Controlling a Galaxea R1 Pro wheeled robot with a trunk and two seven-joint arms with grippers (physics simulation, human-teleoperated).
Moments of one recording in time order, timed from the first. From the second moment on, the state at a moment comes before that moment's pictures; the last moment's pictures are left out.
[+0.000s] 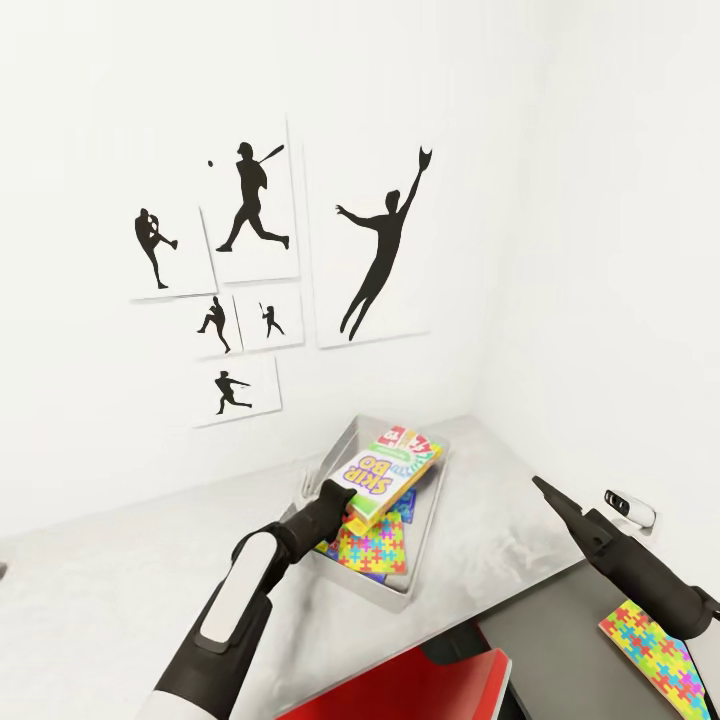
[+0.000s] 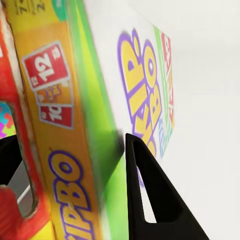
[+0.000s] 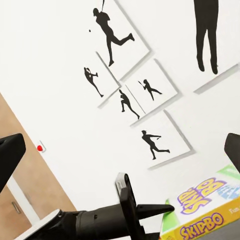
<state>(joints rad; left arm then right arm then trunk) -0.44 -0.17 -0.19 -1.22 1.36 0.39 0.28 -0.14 -0.21 -0.36 -1.54 -0.84 0.50 1.13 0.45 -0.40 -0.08</state>
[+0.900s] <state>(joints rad) -0.44 -0.17 -0.22 -1.15 1.37 0.26 0.32 -0.14 -0.21 -0.36 -1.54 -0.84 0.50 1.13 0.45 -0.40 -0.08</state>
